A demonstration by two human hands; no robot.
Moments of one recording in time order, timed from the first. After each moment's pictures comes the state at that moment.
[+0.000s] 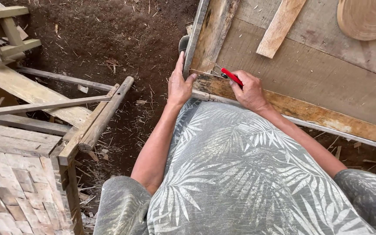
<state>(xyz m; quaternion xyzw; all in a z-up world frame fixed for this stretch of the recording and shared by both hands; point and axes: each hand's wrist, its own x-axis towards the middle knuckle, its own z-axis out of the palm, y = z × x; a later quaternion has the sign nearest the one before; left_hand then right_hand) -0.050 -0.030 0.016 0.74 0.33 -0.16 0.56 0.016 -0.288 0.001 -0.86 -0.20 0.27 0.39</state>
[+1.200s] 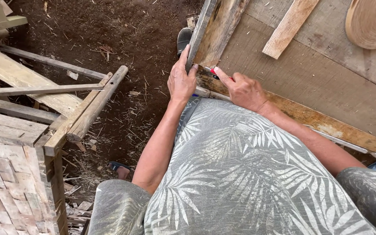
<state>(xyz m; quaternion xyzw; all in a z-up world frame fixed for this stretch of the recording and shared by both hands) -0.061 -0.041 0.003 0.77 0.39 -0.15 0.48 0.019 -0.269 0.016 -0.86 -0.48 0.17 0.08</state>
